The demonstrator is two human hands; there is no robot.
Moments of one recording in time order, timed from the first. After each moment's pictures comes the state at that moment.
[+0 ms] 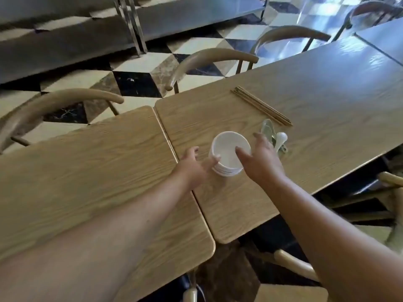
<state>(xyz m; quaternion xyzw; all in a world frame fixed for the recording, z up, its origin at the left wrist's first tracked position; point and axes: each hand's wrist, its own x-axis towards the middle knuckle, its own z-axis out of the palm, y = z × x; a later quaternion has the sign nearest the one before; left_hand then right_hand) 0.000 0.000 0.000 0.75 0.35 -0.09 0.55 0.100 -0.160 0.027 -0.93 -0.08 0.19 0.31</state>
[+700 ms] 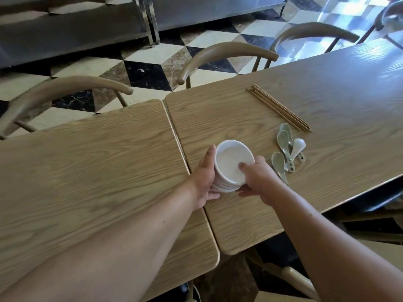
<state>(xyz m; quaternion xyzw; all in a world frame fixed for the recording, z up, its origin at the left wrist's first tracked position) 0.010 -0.009 -0.030 0.49 0.43 -0.11 0.75 0.099 -0.128 -0.010 -0.83 0.06 0.38 0.40</state>
